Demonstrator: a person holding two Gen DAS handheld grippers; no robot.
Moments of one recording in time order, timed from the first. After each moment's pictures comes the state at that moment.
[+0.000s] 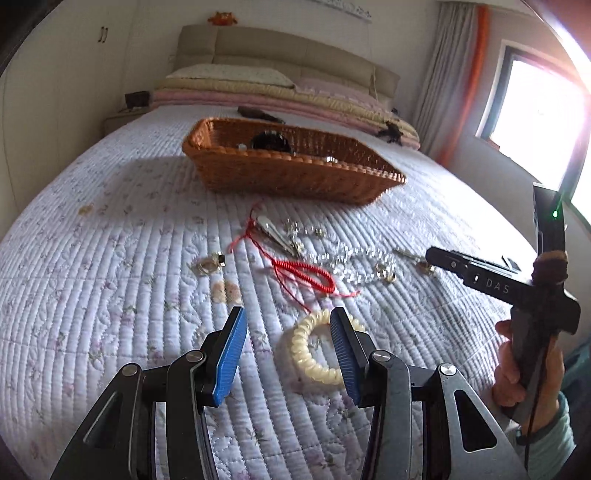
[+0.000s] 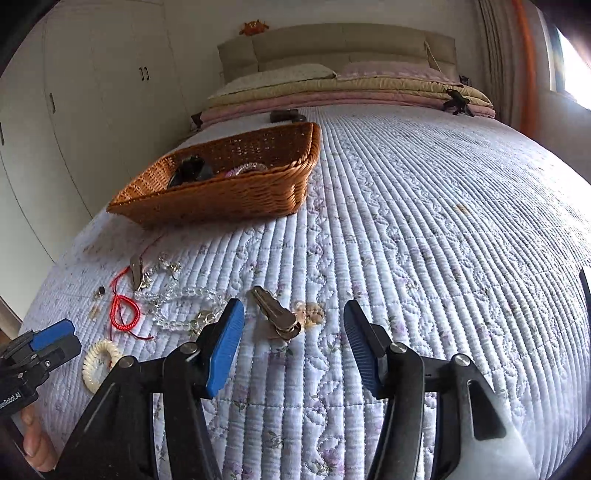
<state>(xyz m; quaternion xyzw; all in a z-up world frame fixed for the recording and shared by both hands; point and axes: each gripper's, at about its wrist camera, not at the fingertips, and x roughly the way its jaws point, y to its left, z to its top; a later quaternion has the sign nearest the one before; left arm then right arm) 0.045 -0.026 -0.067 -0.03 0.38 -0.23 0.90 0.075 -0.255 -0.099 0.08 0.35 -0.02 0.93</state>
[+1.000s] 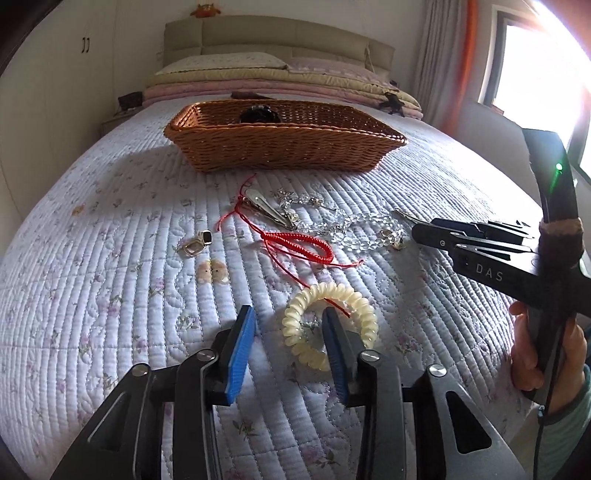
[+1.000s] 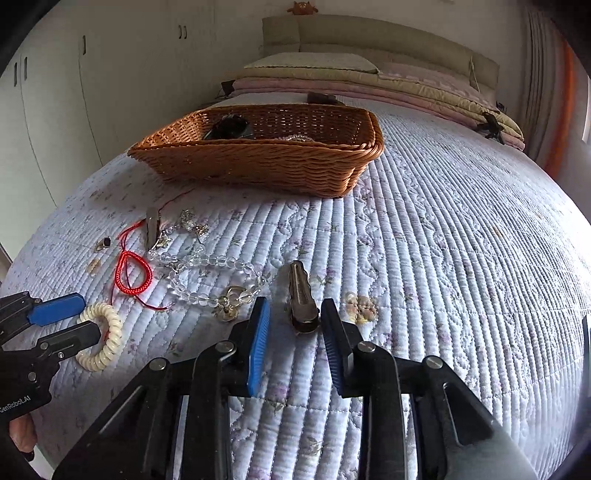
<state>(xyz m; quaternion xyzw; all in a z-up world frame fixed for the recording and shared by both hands) 0.040 -0.047 -0.079 0.04 0.39 -0.22 0.89 0.091 -0.219 -0.110 -0.01 0.38 0.01 0.93</state>
